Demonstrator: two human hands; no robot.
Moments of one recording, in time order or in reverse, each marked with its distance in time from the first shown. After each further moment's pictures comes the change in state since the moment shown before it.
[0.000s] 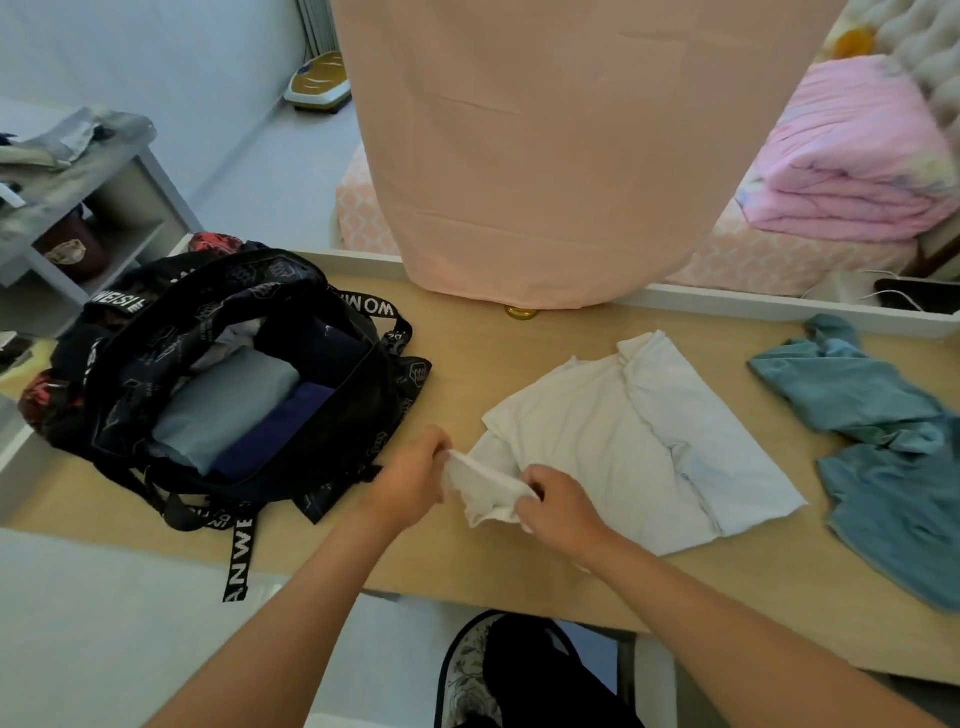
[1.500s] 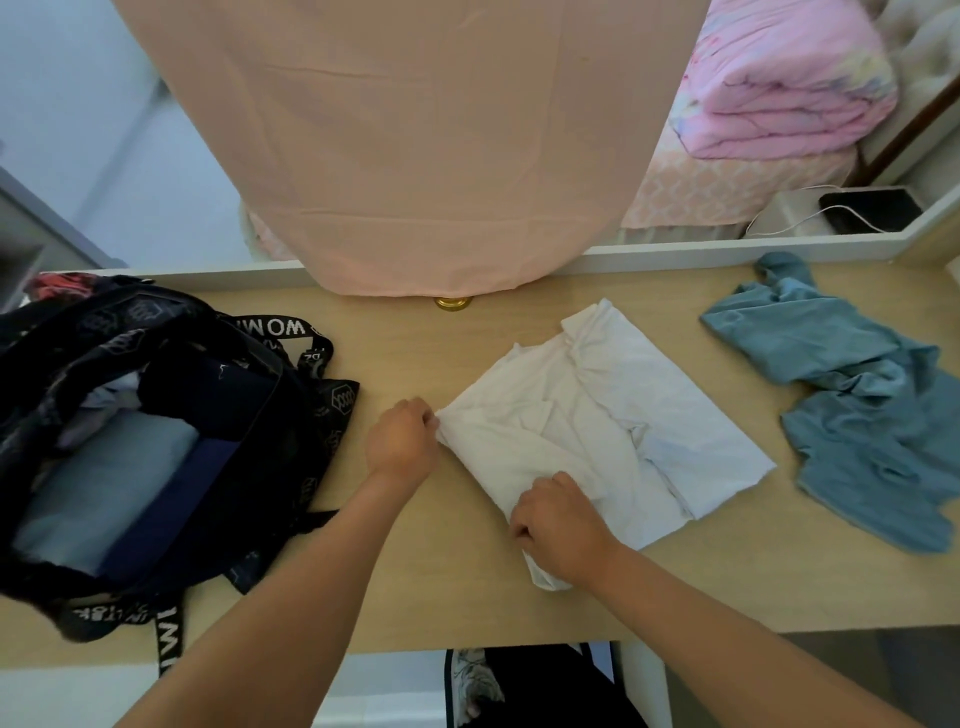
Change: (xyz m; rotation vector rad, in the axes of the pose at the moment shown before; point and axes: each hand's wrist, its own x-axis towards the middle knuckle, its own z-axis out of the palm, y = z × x) left_hand 0.128 0.025 0.053 0.291 0.114 -0.061; right_hand 0.020 0.074 -0.026 -0.738 0.019 -0.358
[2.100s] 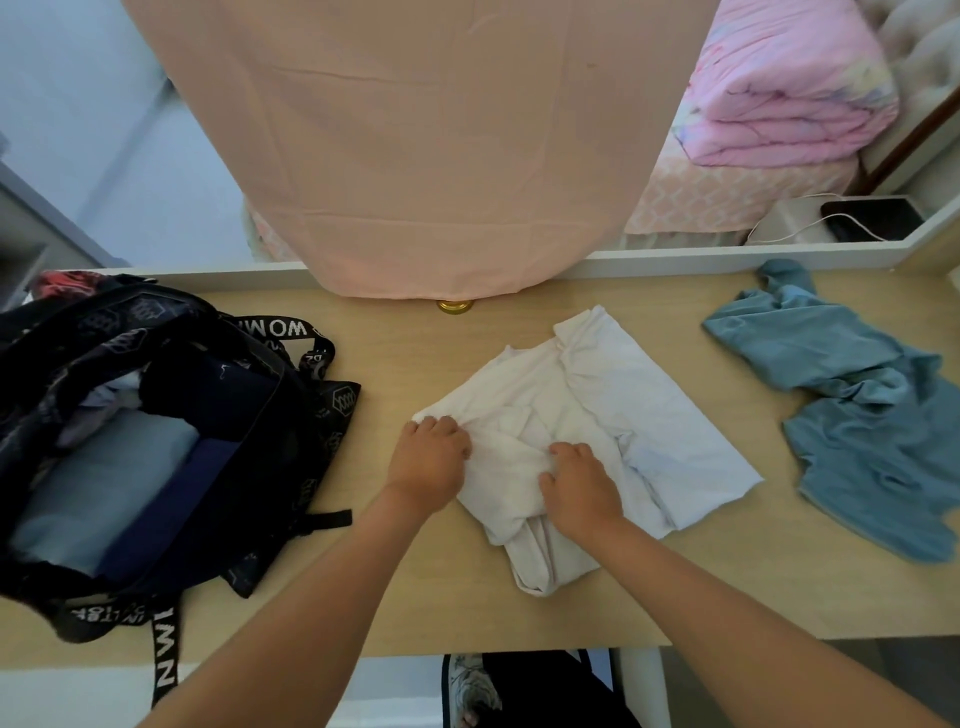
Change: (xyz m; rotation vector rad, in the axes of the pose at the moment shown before) left_hand -0.020 0.009 0.014 0.317 -0.088 0.427; right_hand 0.020 0.019 -0.023 0.346 0.021 0.649
